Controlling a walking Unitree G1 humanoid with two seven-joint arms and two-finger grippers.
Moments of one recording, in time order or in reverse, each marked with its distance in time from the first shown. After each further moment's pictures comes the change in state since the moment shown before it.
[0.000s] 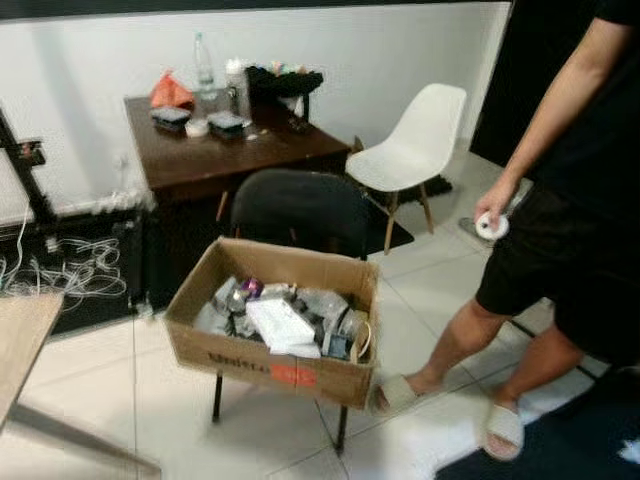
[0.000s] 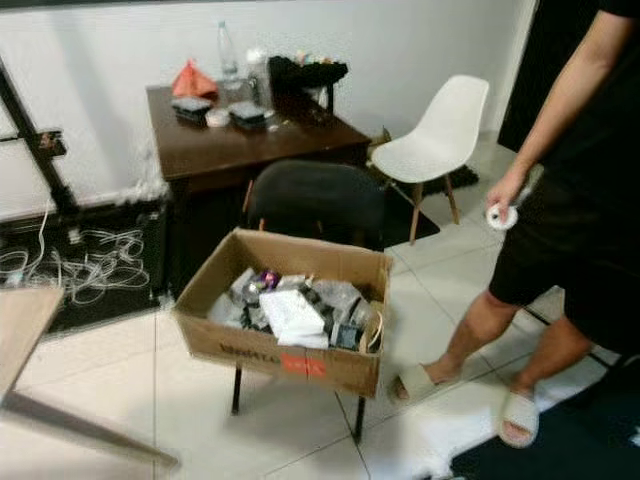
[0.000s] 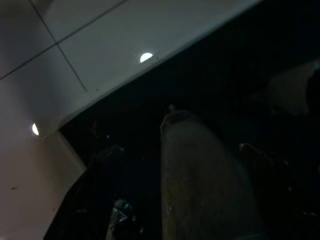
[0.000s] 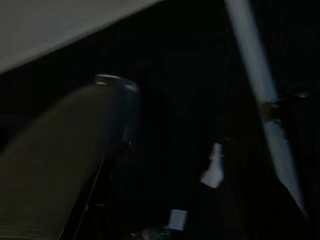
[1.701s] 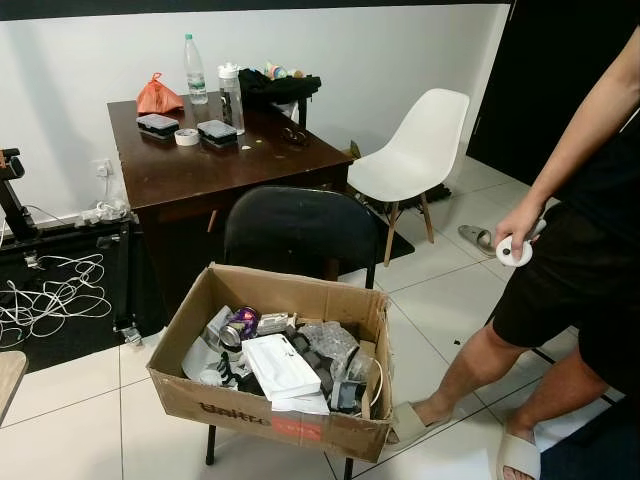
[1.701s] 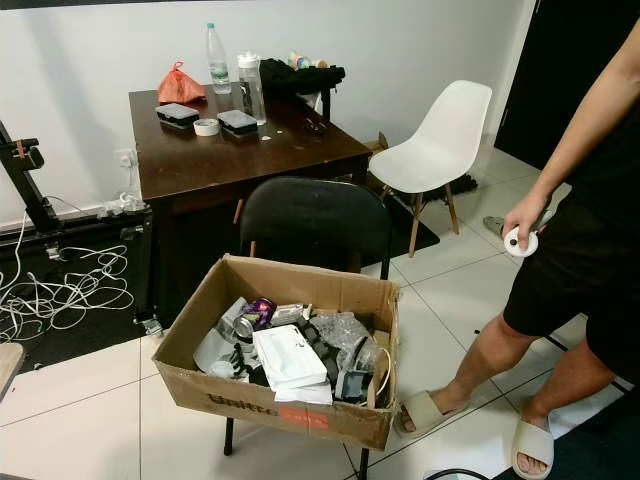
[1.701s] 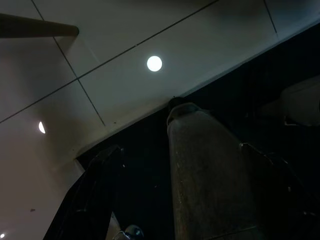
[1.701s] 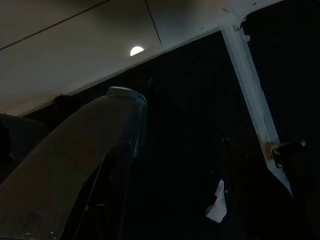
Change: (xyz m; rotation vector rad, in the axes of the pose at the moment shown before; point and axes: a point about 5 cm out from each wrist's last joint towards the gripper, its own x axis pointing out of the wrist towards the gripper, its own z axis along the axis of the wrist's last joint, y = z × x) left arm -0.001 0.004 0.000 -0.058 -0.010 0.013; right arm 0.000 -0.001 0.003 -0.013 -0.009 -0.009
